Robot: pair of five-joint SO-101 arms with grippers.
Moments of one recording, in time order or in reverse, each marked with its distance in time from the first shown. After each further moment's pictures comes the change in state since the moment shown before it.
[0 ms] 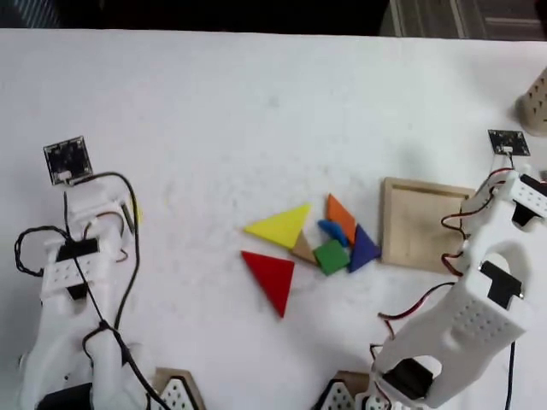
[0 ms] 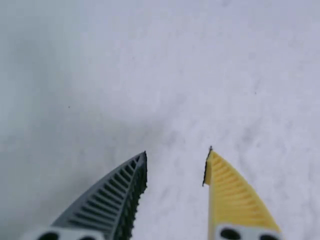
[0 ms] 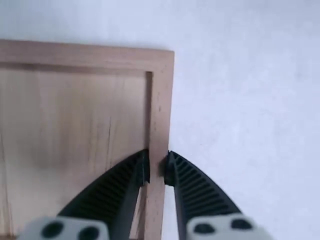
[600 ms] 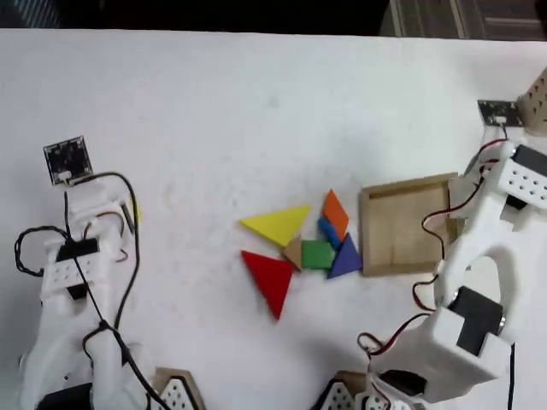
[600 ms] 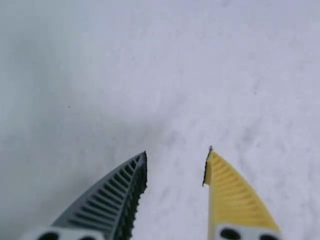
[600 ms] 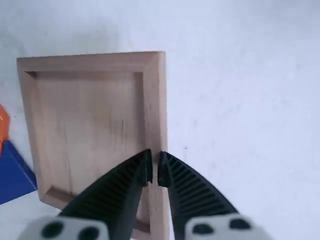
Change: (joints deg) left arm 0.0 0.0 0.0 0.0 0.0; right arm -6.5 -18.5 -3.3 20.8 -5.6
